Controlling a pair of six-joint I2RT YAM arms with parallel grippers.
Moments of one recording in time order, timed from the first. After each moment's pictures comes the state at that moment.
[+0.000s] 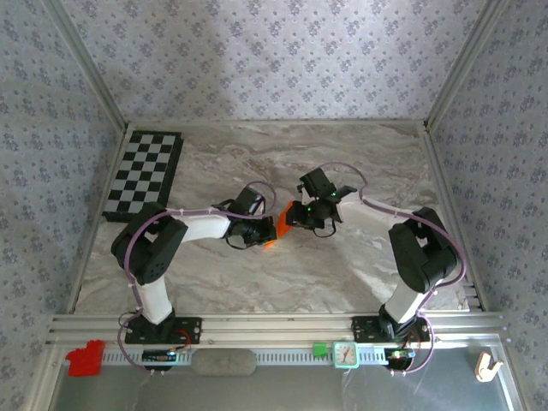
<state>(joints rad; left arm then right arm) -0.70 1.80 0.92 -0.14 0.38 -0.86 0.58 1.68 1.05 -0.41 -0.34 0.64</state>
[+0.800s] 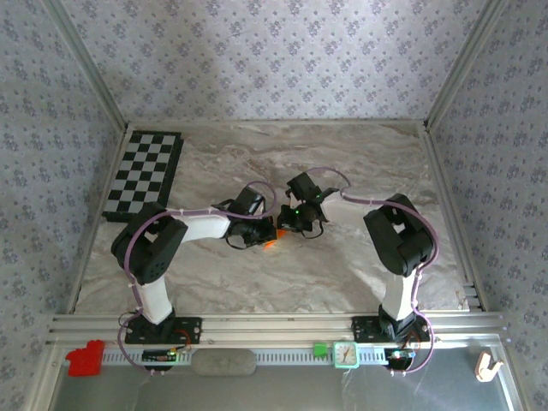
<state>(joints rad) -0.70 1.80 0.92 -0.14 0.38 -0.86 0.62 1.86 1.10 -0.34 -0.35 0.67</state>
